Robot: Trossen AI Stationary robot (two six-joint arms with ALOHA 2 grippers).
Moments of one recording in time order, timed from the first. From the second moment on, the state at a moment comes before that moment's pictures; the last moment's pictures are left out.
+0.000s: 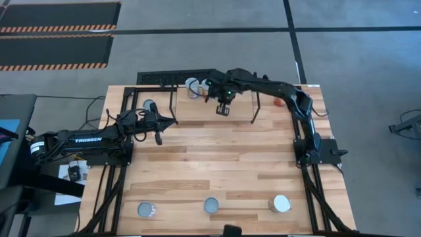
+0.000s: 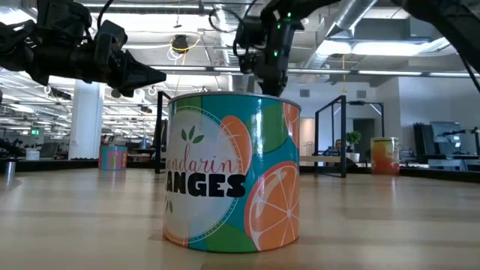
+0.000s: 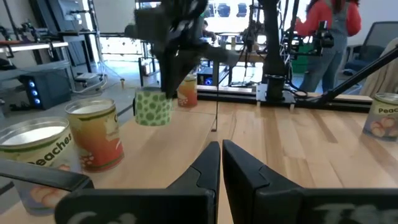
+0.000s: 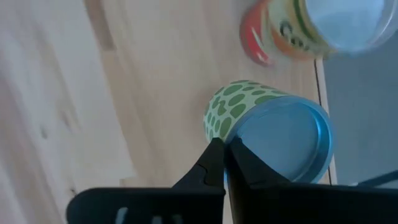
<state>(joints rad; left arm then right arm) 0.44 0.77 0.11 0.64 0.19 0.01 -0.42 2.08 1.98 -1.16 0.13 -0.22</state>
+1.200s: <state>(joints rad) 0.44 0.77 0.11 0.64 0.19 0.01 -0.53 2.17 1.97 -1.00 0.10 -0.25</state>
